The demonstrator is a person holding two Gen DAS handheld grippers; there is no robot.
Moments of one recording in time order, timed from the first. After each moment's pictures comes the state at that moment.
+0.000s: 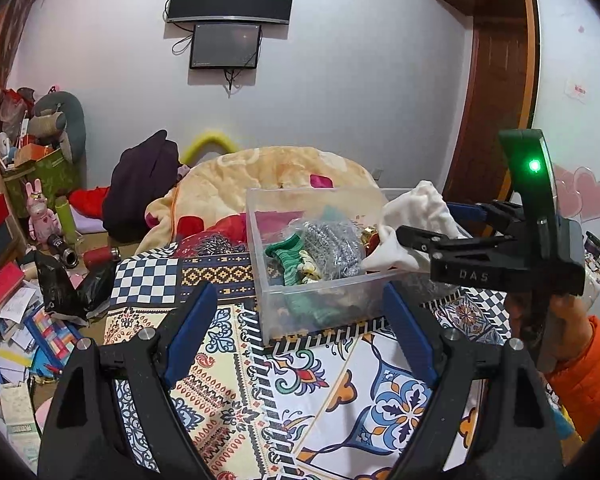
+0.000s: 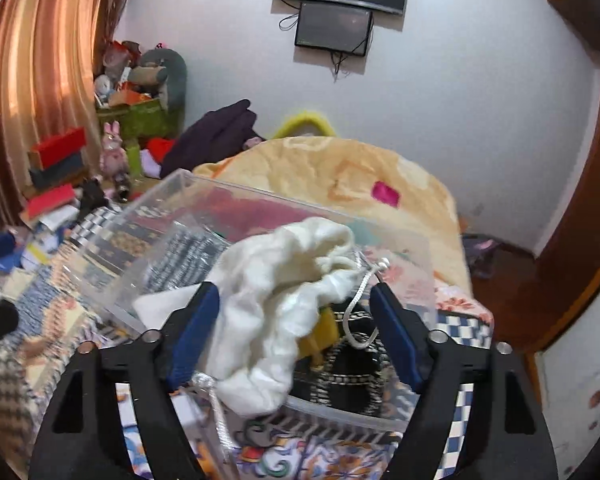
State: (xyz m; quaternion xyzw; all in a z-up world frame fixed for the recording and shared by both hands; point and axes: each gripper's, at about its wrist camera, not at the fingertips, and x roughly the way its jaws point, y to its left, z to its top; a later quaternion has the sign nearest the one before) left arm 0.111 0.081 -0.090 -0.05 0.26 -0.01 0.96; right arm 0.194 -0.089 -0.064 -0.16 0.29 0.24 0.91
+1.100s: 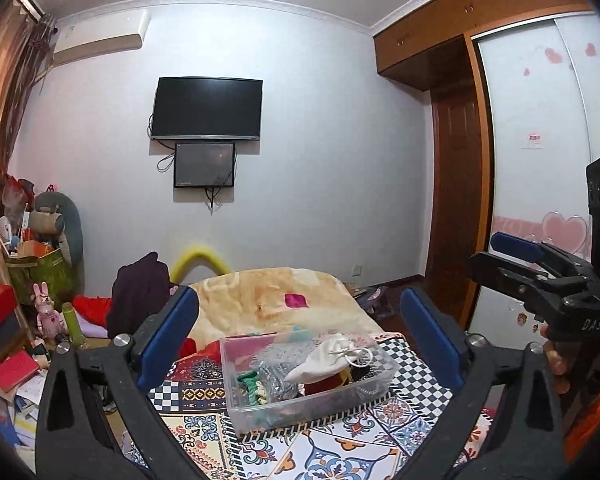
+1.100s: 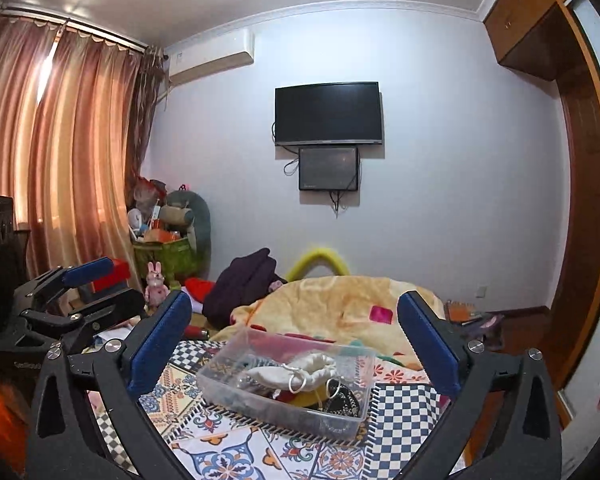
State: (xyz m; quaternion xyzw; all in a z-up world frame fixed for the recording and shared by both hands) left arm 0.035 0.022 0.048 -0.01 0.07 -0.03 1.00; right arm 0.066 -0.179 0.080 -0.02 0.09 0.29 0.95
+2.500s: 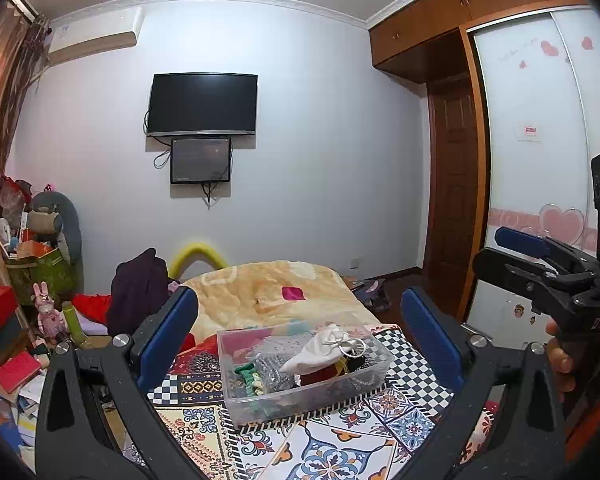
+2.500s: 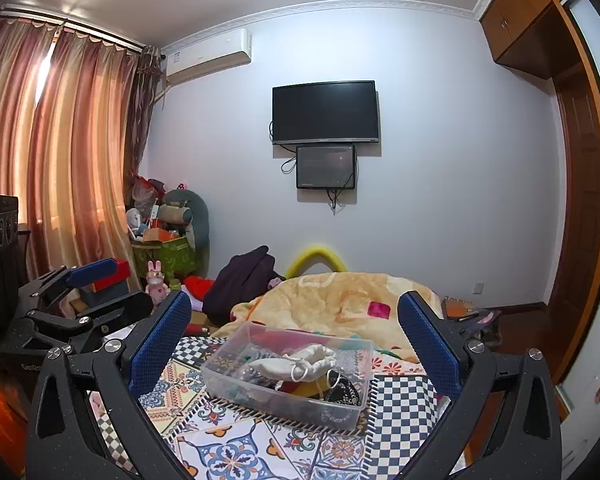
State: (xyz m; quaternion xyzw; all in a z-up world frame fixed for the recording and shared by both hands) left arm 0.031 0.014 0.047 -0.01 0.08 -0.03 1.00; right arm 0.054 -0.185 0.075 -0.02 0.09 0.29 0.95
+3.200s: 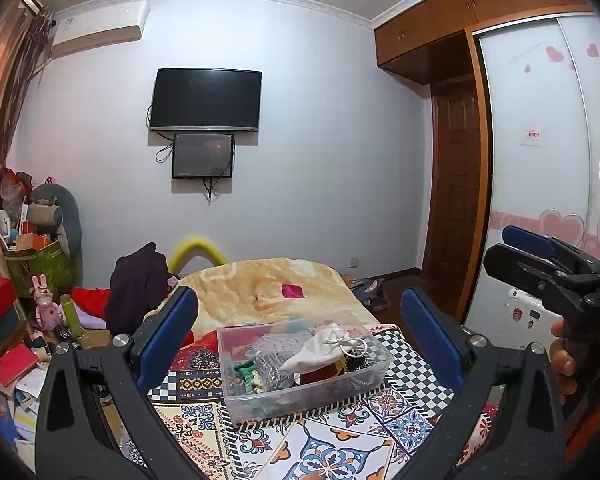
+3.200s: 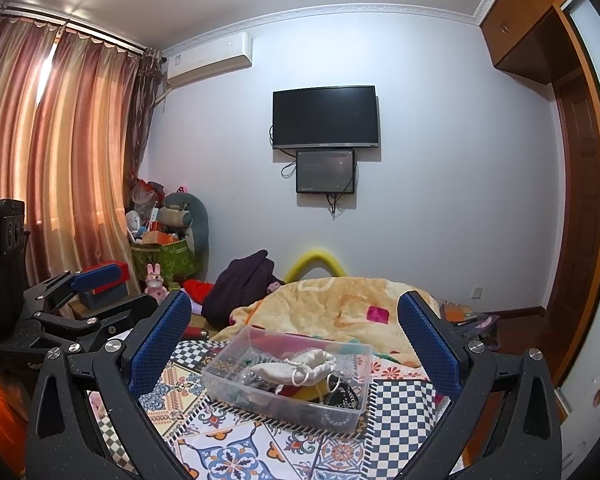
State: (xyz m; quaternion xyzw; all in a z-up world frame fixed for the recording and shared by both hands) left arm 0.034 0.019 0.047 -0.02 0.09 -0.03 1.00; right arm 0.051 -0.185 0.079 -0.02 0.08 0.29 0.95
